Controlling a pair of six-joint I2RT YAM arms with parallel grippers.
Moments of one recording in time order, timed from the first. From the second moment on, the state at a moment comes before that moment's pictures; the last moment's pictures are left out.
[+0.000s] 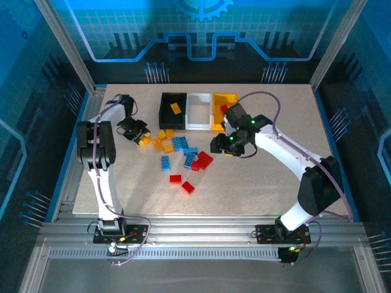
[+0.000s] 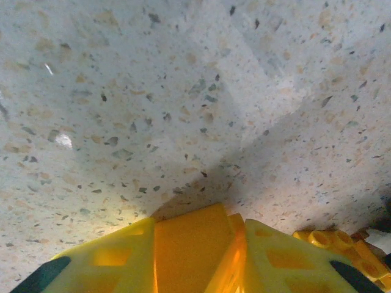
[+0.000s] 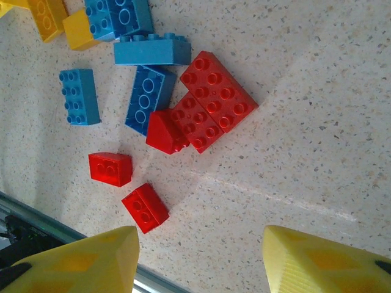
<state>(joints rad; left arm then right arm) 0.08 2.15 1.59 -0.94 0.30 -0.85 0.53 1.58 1.31 -0.91 -0.31 0.56</state>
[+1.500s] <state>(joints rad) -0.06 2.32 2.14 -0.89 0.47 -0.95 0.54 1.47 1.26 -0.90 -0.28 0.57</state>
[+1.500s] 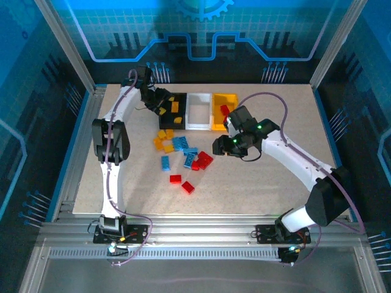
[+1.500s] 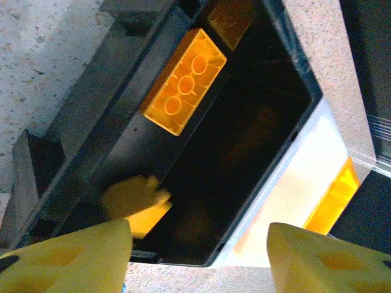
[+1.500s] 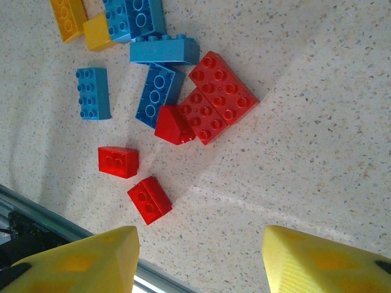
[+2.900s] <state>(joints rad) -0.11 2.06 1.53 -1.02 0.24 -0.56 0.63 1.67 1.32 -0.97 -0.28 0.40</state>
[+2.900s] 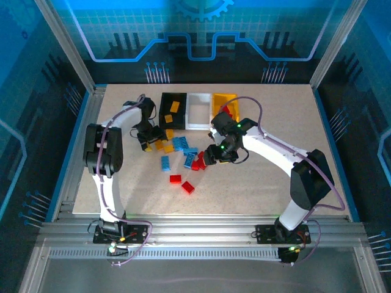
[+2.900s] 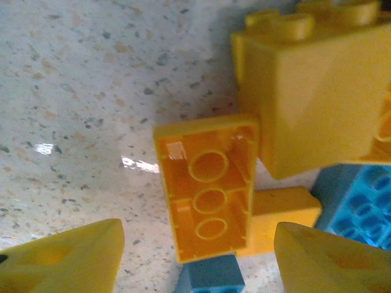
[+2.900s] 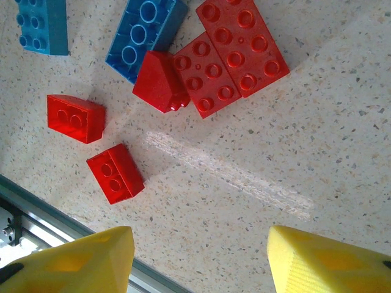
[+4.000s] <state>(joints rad) -0.07 2.02 1.46 -1.00 0.19 -0.55 0.65 1.65 1.29 -0.95 -0.29 0.44</state>
